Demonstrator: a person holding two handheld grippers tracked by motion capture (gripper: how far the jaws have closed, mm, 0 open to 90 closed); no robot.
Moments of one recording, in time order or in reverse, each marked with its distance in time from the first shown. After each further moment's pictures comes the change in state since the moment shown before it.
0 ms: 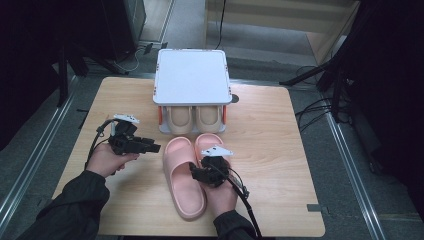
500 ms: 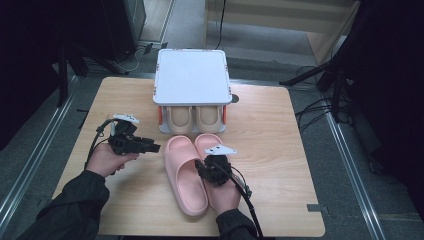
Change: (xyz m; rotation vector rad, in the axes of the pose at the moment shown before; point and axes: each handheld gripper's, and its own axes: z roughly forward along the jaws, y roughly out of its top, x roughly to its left) left arm 0.001 0.000 0.000 0.000 0.000 -0.006; right arm -0.007 0.002 -0.005 0.004 -0.001 0.014
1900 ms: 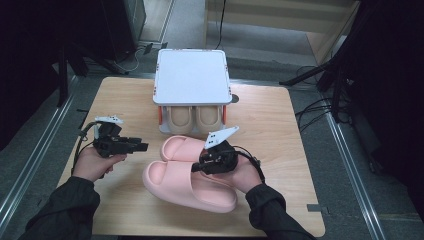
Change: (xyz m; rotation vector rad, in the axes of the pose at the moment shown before) left arm 0.008 -0.020 -0.032 -0.080 0.064 -0.045; right arm -0.015 0.057 -0.034 0.104 0.590 -0.435
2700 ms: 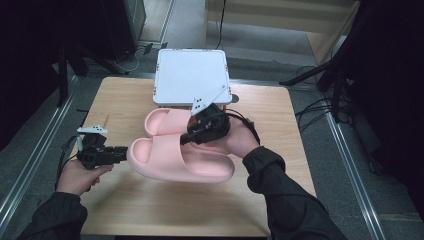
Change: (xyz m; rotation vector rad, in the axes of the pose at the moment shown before) left arm 0.001 -0.032 -0.027 -0.010 0.057 -0.058; right arm -0.008 0.102 -0.029 0.034 0.061 -0.167
